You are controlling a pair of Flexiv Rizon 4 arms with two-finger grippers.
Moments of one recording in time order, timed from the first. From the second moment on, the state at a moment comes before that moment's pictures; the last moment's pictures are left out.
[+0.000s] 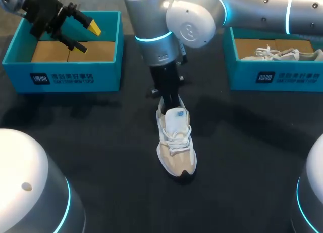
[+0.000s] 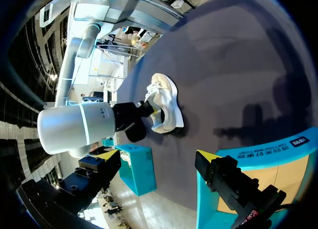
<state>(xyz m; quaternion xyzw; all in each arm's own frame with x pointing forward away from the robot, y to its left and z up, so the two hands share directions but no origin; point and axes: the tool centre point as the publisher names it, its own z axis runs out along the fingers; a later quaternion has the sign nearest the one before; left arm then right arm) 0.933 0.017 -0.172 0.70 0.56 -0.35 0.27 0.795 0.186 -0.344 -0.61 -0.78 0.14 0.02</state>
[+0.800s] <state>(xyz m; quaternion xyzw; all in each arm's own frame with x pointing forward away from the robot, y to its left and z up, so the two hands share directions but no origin) 0.933 0.017 -0.172 0.70 0.56 -0.35 0.27 0.784 0.187 -0.356 -0.61 -0.77 0.16 0.05</state>
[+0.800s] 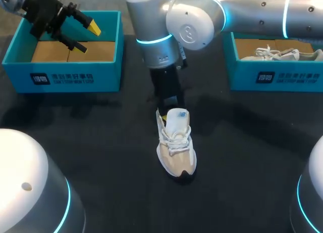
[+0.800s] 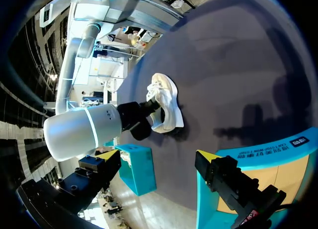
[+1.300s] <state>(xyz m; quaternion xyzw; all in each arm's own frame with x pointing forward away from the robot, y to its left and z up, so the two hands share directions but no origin) 0.933 0.017 -0.172 0.70 0.56 -0.35 0.27 0.784 0.188 -0.346 -0.61 -0.77 0.16 0.05</state>
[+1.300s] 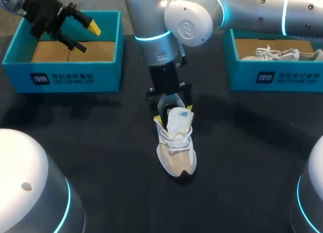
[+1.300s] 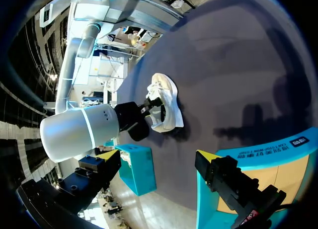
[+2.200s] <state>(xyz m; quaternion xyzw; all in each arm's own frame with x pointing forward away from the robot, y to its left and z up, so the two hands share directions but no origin) 0.933 0.017 -0.172 0.70 0.56 -0.35 0.27 0.783 0.183 -0.311 -0.64 -0.76 0.15 0.02</state>
